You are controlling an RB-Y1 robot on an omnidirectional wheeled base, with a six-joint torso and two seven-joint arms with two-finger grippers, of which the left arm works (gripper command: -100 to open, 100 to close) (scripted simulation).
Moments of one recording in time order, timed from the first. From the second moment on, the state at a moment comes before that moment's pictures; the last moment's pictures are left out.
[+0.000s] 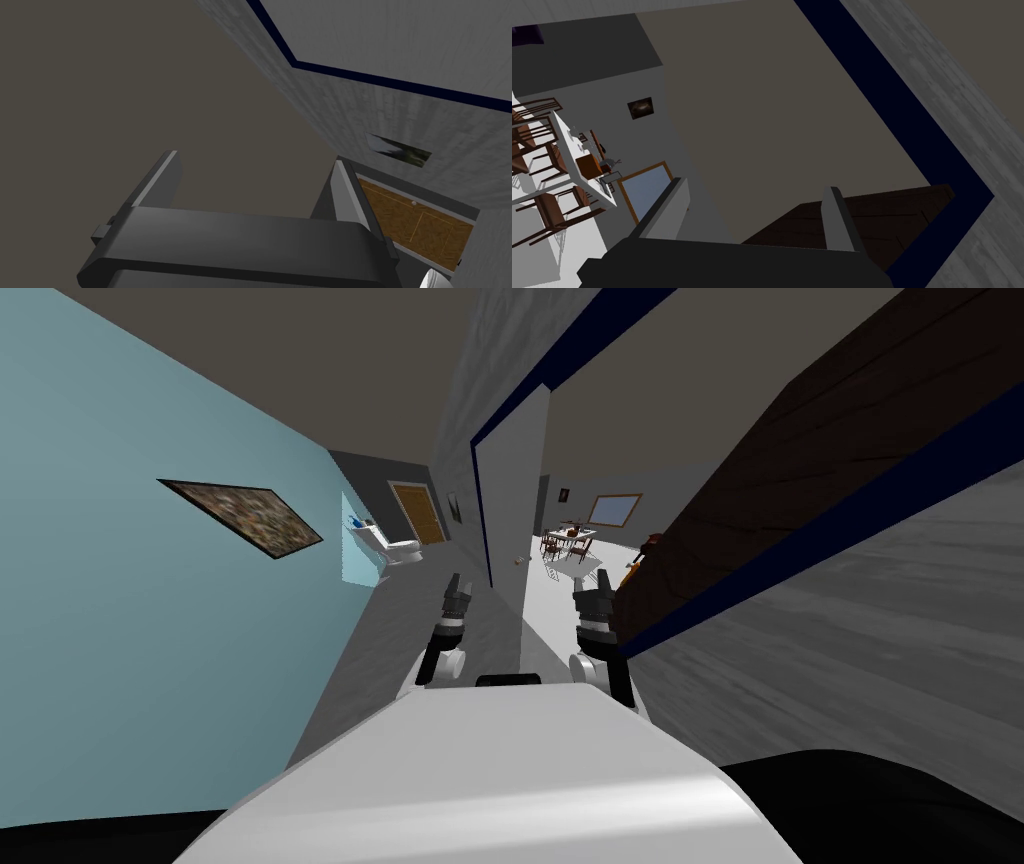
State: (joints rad) arm 0.32 0.09 -0.22 -2.07 -0.01 -0.42 0.01
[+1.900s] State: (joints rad) arm 0.11 0.17 -0.39 -1.72 0.04 -0.39 0.10
